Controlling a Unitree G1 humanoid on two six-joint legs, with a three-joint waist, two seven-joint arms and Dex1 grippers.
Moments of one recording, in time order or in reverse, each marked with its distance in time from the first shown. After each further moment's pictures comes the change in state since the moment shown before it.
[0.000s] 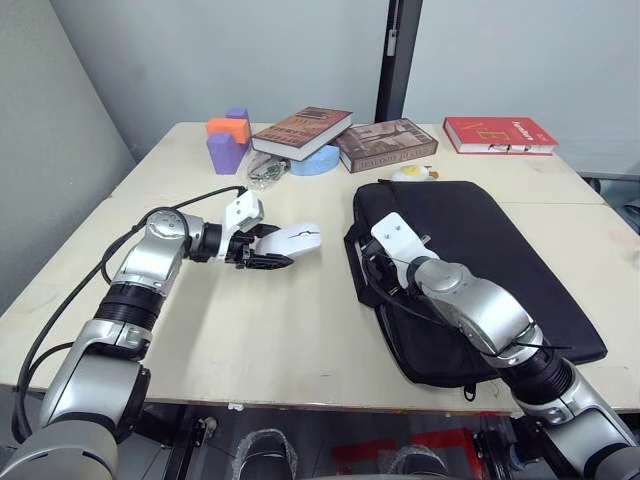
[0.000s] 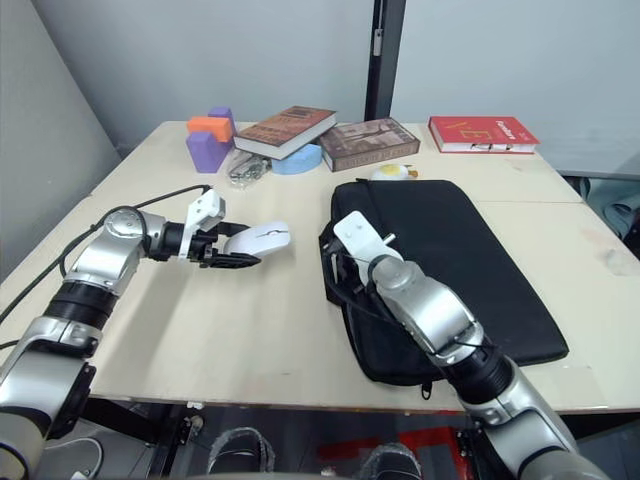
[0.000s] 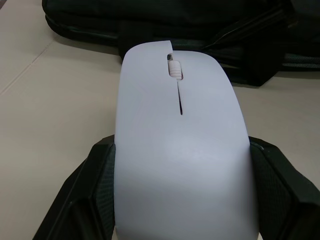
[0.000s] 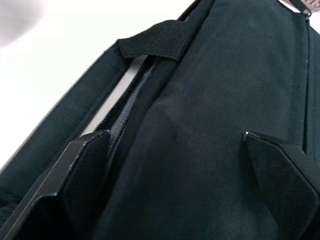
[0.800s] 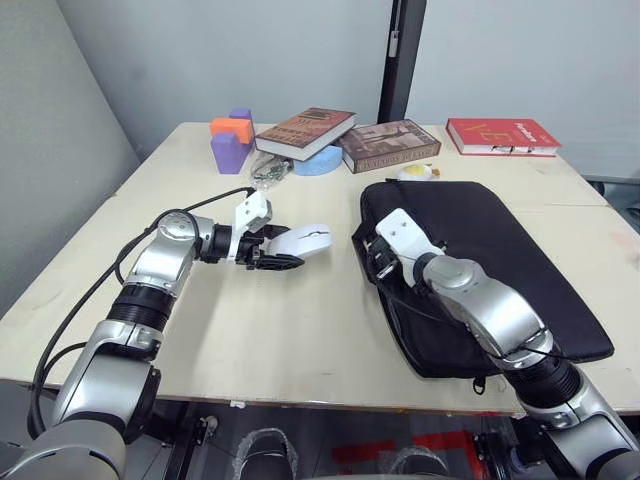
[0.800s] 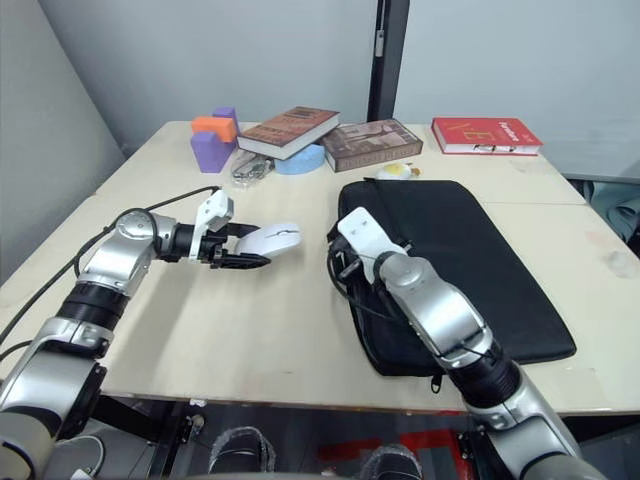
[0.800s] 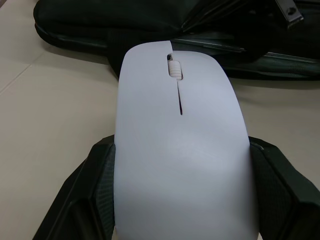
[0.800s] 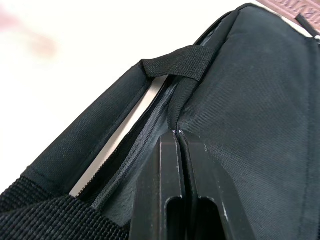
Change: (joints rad) left arm -0.002 -0.052 -0.001 -0.007 -0.021 0.019 0.000; right arm 0.020 -0.005 -0.106 -0.060 -0.063 0.005 0.157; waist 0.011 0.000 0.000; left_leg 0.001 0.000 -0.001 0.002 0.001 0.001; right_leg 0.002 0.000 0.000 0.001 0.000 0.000
